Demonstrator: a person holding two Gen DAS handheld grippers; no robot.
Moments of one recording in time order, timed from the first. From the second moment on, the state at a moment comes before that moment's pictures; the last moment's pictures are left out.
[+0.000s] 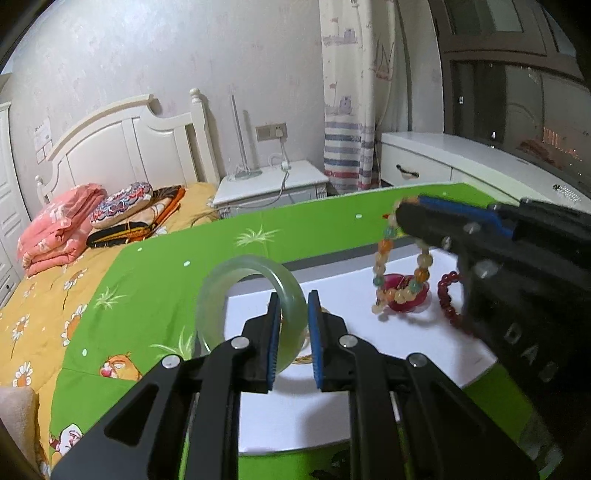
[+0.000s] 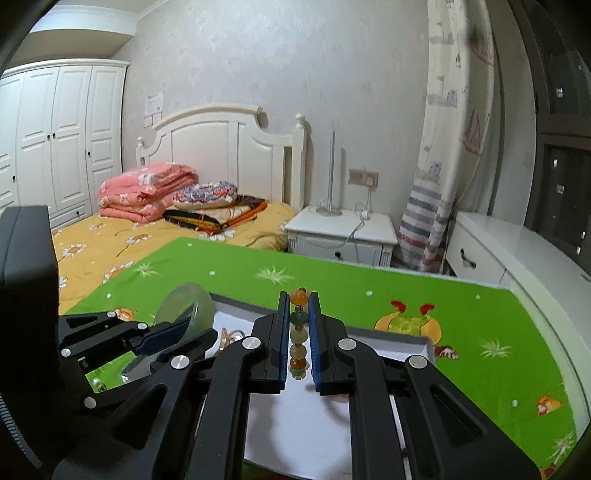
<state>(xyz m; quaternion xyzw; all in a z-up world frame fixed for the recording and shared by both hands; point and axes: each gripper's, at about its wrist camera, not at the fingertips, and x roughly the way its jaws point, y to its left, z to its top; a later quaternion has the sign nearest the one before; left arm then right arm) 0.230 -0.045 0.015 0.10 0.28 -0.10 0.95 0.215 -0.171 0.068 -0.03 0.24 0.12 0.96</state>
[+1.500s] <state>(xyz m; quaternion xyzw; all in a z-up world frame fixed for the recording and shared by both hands) 0.093 0.036 -0.009 0.07 0.28 -0.05 0.96 0.116 -0.176 -0.001 -0.03 0.38 0.11 0.92</state>
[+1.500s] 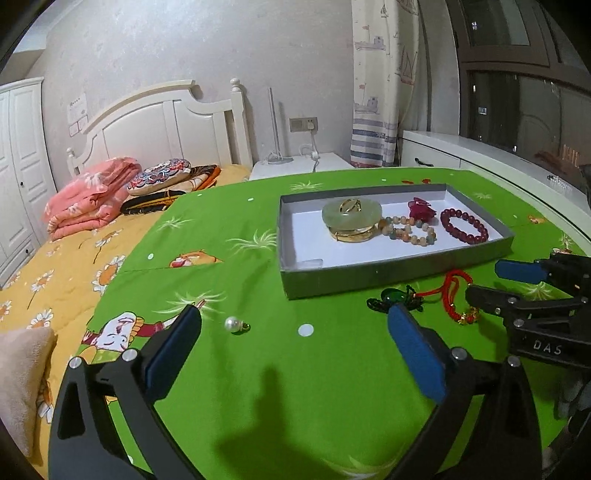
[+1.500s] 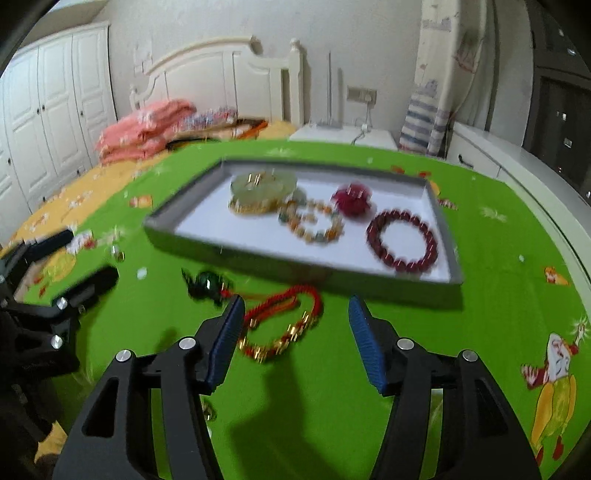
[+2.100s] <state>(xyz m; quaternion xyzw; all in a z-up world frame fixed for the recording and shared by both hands) 0.096 0.033 -0.012 0.08 0.29 -0.05 0.95 0.122 -0.176 -0.012 -0.01 0.42 0.07 0.91</state>
